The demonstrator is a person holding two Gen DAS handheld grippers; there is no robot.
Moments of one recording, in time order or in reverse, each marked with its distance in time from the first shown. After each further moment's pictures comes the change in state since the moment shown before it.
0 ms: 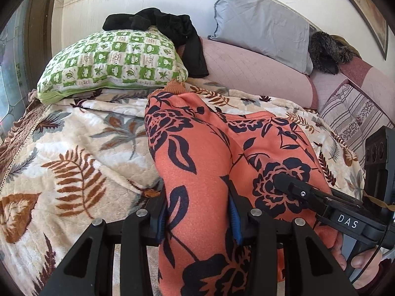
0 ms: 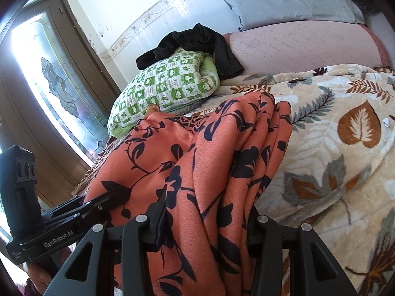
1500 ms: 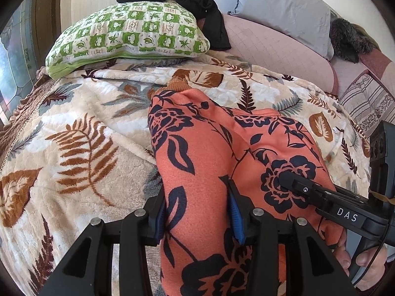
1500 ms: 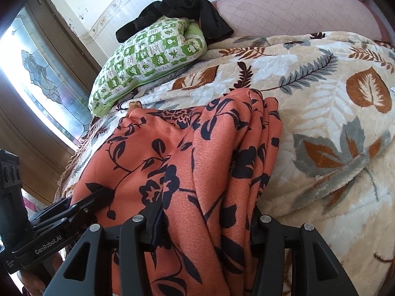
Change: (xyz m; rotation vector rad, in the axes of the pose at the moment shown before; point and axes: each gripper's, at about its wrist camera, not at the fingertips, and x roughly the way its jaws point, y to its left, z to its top) left arm 0.030 0.017 -0.018 -0.037 0.122 0.083; right arm 0.052 -0.009 -0.020 0.064 0.148 -0.057
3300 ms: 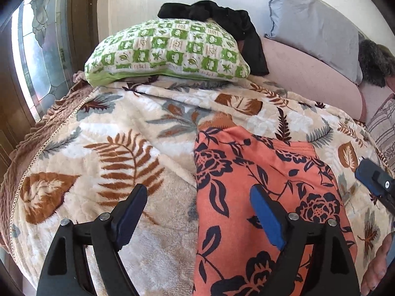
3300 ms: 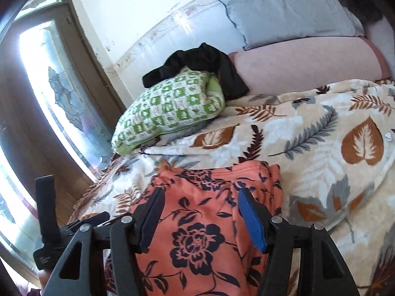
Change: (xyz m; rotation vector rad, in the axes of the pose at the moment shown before) left arm -0.019 0.028 0.016 -0.106 -0.118 0.195; right arm -0.064 0.015 0.025 -0.075 -0.250 0.109
